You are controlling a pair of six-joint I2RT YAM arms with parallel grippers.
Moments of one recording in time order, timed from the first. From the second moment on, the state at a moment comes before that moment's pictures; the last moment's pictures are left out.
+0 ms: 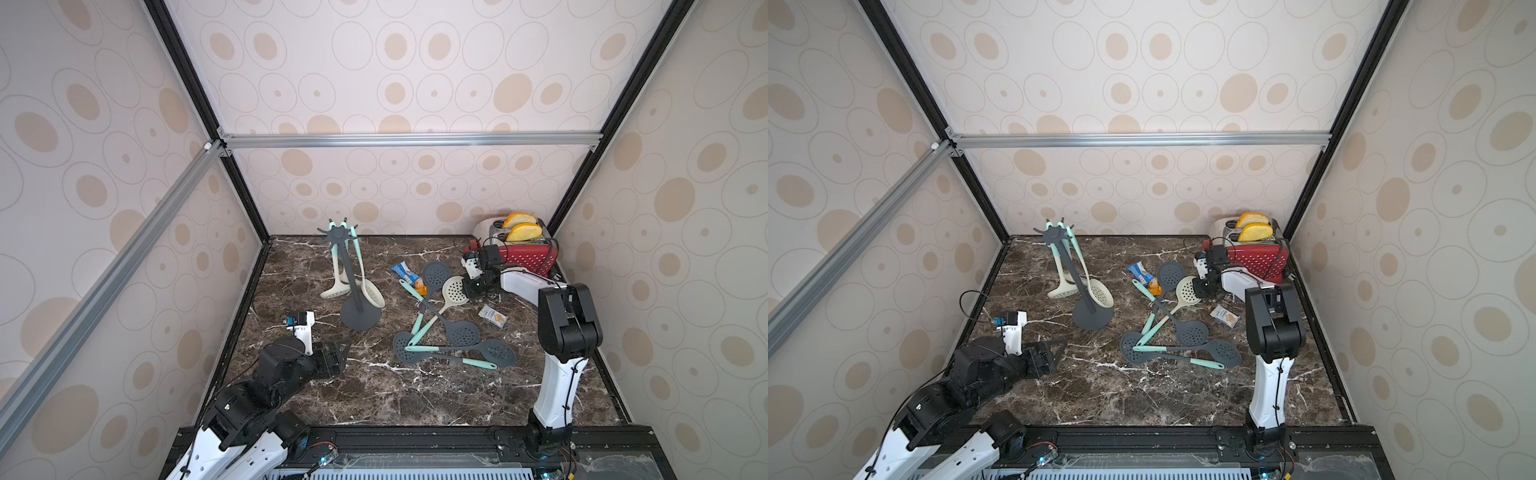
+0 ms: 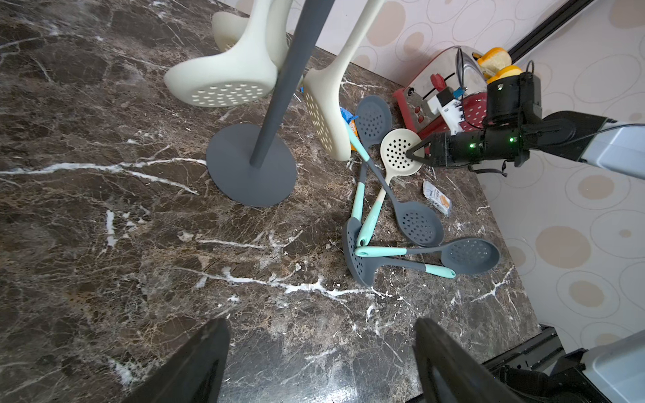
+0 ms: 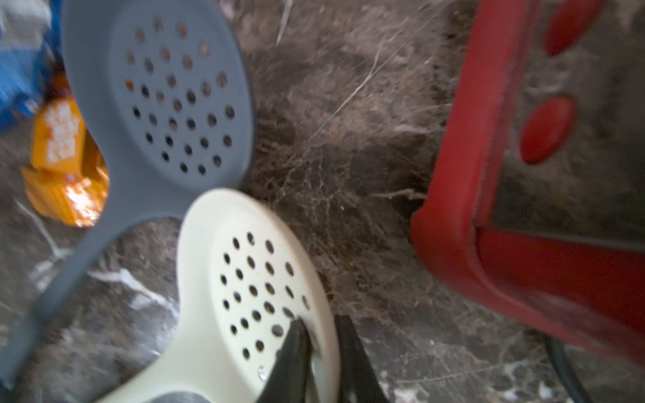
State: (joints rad) left arm -0.64 0.45 0.73 -0.85 -0.11 -0.65; right arm 0.27 1.96 1.35 -0.44 -0.15 -0.08
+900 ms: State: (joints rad) left arm -0.64 0.57 1.08 -0.84 -0.09 -0.50; right arm 0.31 1.11 1.25 -0.59 0.47 0.29
